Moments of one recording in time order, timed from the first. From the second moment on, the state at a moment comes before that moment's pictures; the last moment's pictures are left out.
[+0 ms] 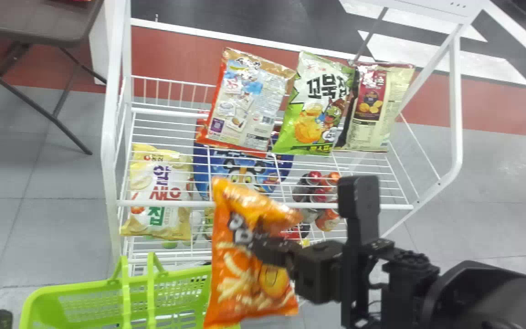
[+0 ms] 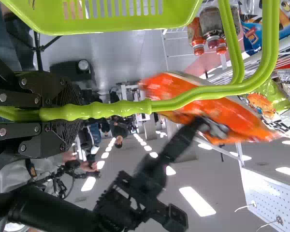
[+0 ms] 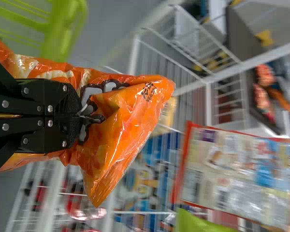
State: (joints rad) left arm 0.50 0.04 0.07 -1.92 0.45 1.23 -1.18; right arm 0.47 -0.24 -0.15 -2.57 -0.58 1.41 0.05
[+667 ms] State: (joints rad) left arm 0.49 0.04 0.05 -1.92 0.44 1.23 -1.17; right arm 0.41 -0.19 0.00 -2.42 -0.63 1.57 0.10
